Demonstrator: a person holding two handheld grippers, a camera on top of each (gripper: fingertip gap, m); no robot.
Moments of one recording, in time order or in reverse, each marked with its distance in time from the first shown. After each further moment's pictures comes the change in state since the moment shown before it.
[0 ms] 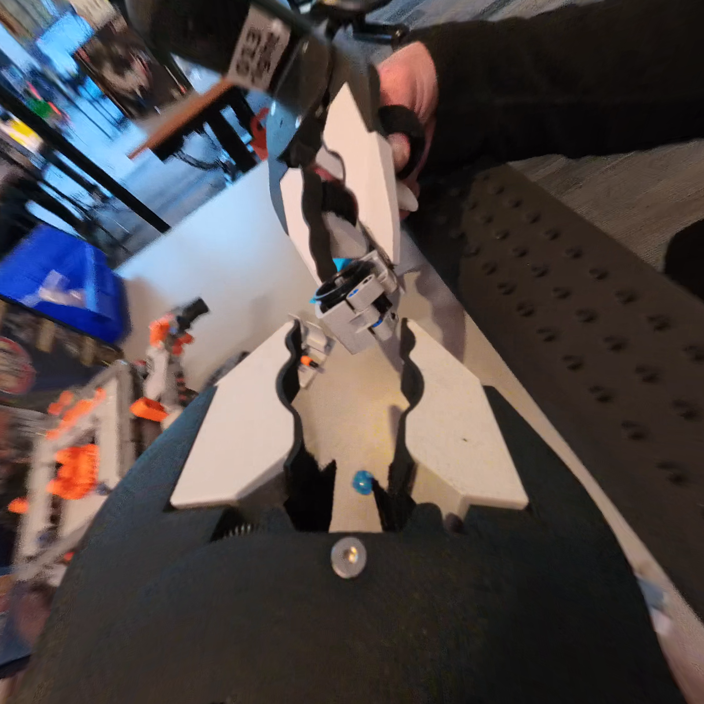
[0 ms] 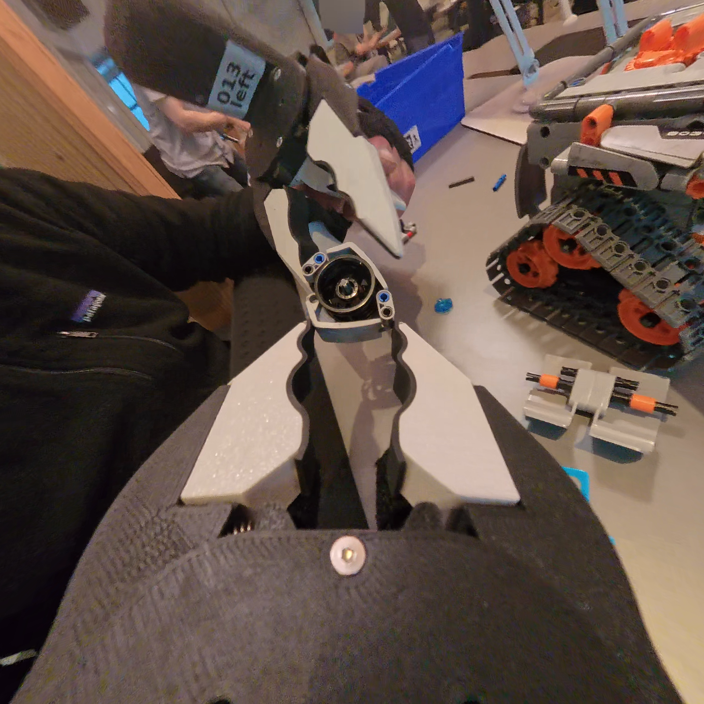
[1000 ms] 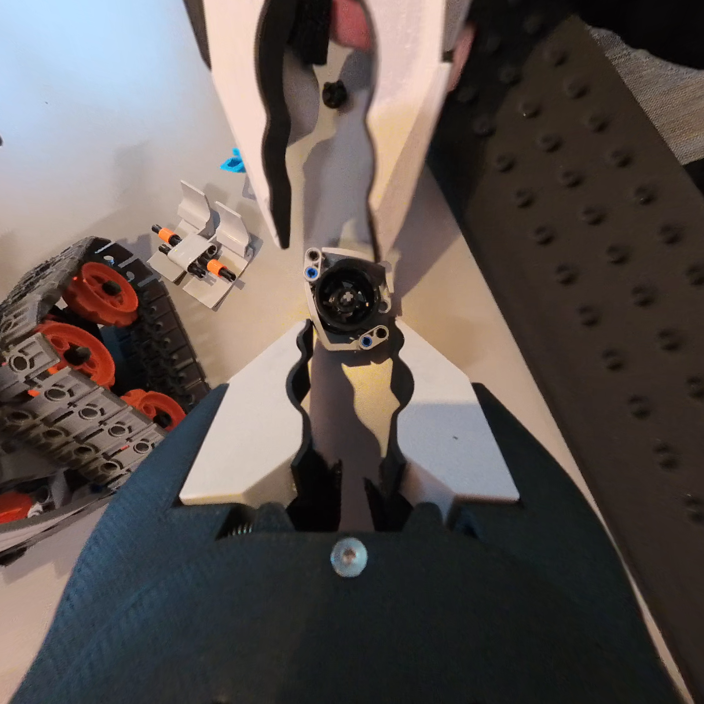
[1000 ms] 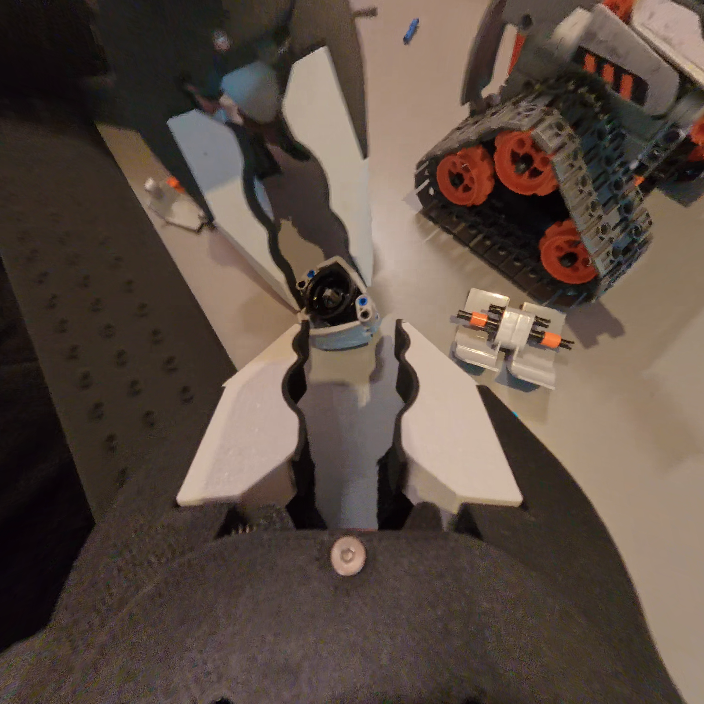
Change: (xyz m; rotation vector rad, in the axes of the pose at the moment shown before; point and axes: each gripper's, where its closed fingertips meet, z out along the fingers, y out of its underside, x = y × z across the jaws) left arm 0.033 0.072 0.032 -0.300 0.186 -0.227; right arm 0.043 0.046 0.013 -0.361 0.420 -0.192
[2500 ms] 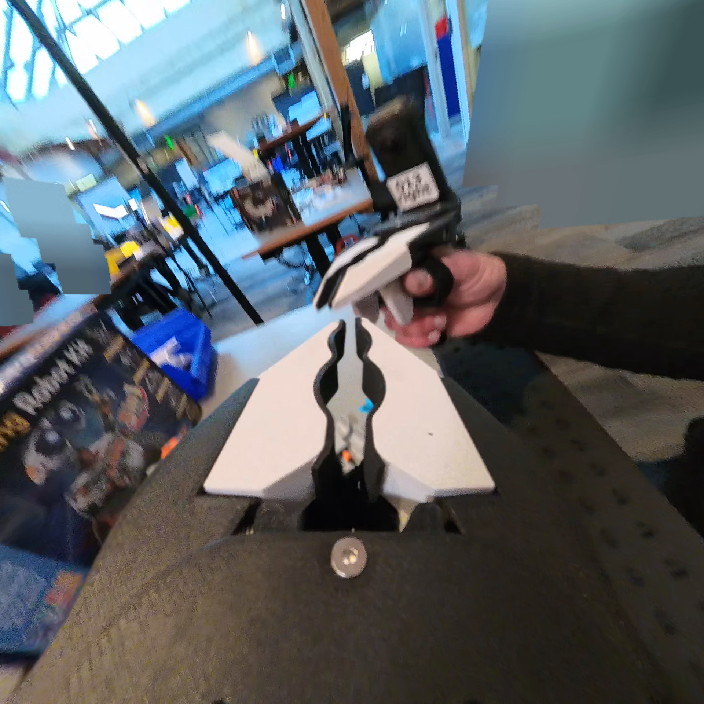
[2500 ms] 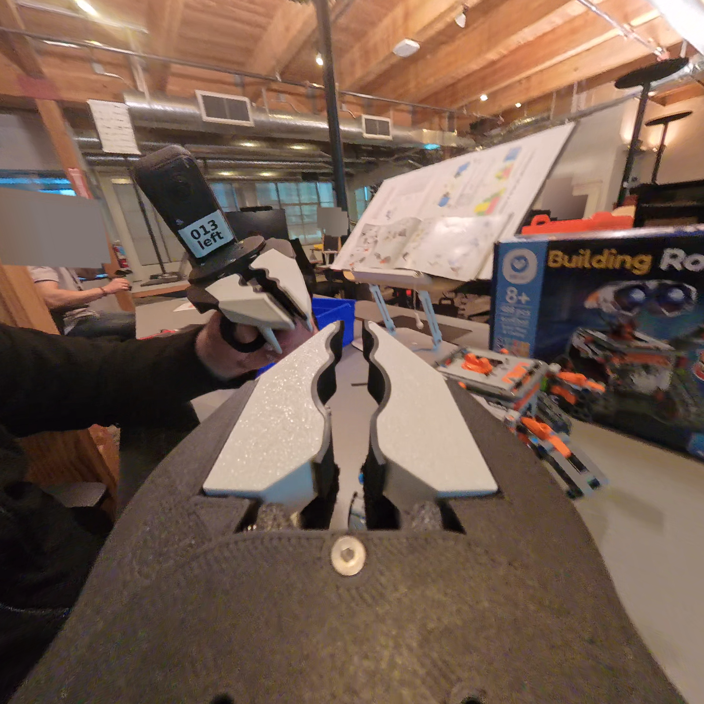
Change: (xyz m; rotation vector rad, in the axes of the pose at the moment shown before) left arm -0.014 -0.153 -0.131 0.622 -0.354 0.111; right arm -0.014 -0.132 -0.124 0.915 0.015 0.000
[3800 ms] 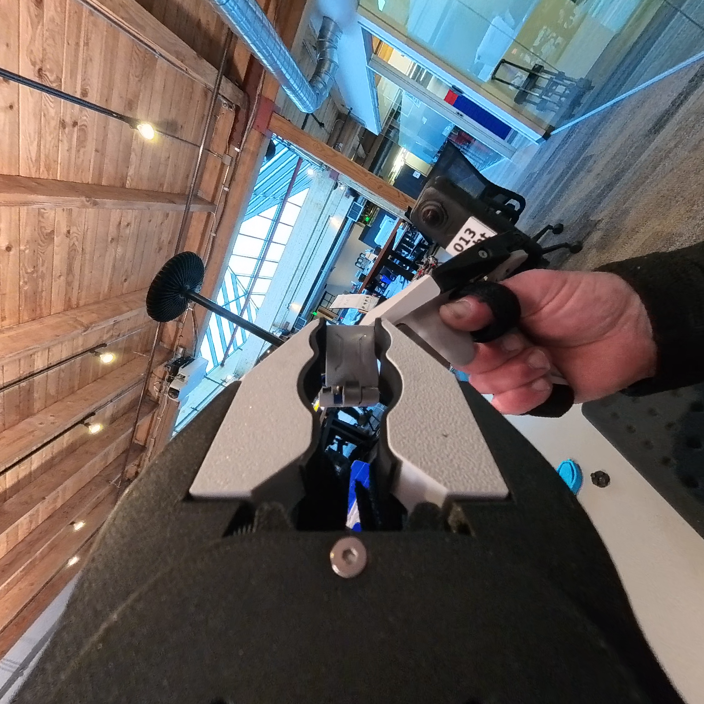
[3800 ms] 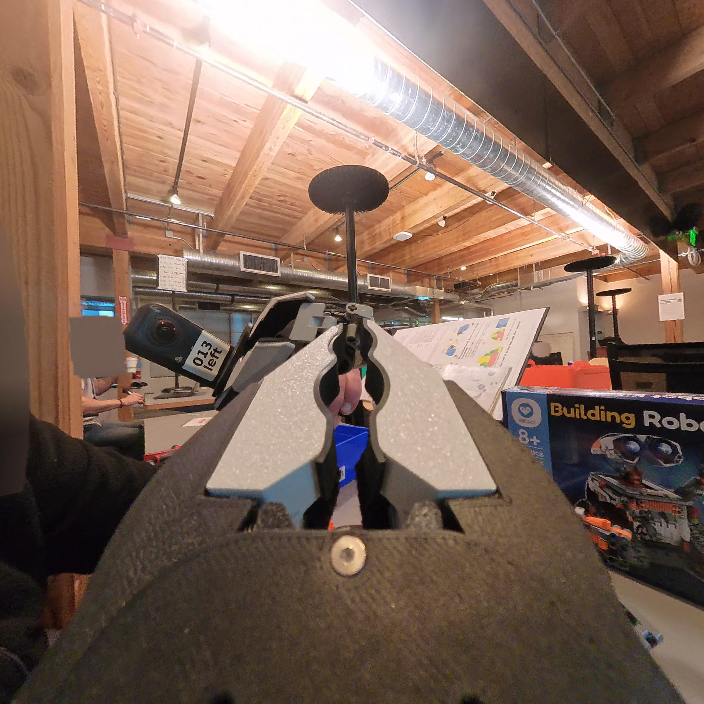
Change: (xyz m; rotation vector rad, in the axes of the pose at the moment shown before) left arm 0.037 -0.120 0.020 0.271 -0.192 0.702; right arm -0.056 -0.096 -0.037 0.406 -0.020 -0.059
